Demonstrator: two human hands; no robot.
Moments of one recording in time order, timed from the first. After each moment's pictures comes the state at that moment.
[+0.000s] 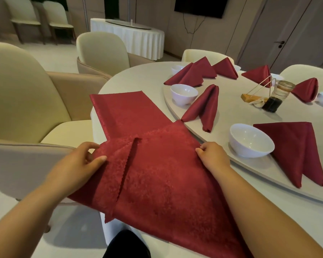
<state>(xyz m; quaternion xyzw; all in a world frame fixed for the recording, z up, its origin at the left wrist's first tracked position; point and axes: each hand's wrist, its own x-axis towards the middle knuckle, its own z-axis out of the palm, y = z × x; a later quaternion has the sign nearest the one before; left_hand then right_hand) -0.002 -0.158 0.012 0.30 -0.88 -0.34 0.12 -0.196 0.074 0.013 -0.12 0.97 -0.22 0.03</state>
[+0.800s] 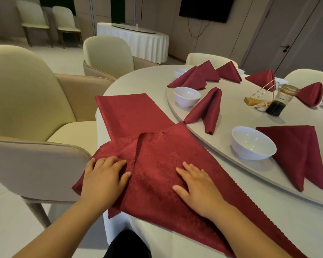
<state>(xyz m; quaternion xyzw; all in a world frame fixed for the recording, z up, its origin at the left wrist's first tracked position) -0.013 -0.119 -0.030 0.19 -0.96 -0.02 0.21 -0.121 0.086 -0.005 -0.38 0.92 -0.05 0.10</state>
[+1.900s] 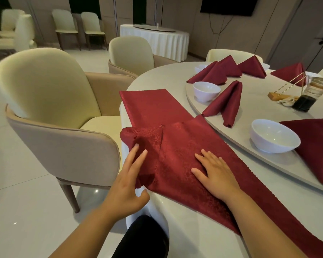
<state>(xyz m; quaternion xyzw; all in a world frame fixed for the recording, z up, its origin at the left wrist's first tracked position) 0.033 -0.091 -0.056 0.01 -0.89 -0.33 0.33 -0.123 0.088 -0.012 -0.36 0.92 -0.09 0.08</state>
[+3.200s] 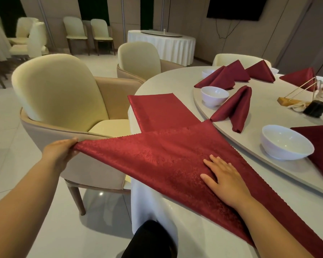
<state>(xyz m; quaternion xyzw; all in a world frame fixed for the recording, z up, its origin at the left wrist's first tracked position) 0.058 -0.251 -0.010 0.46 -0.47 -0.67 0.35 -0.126 0.090 -0.016 -0.37 0.92 -0.09 0.06</state>
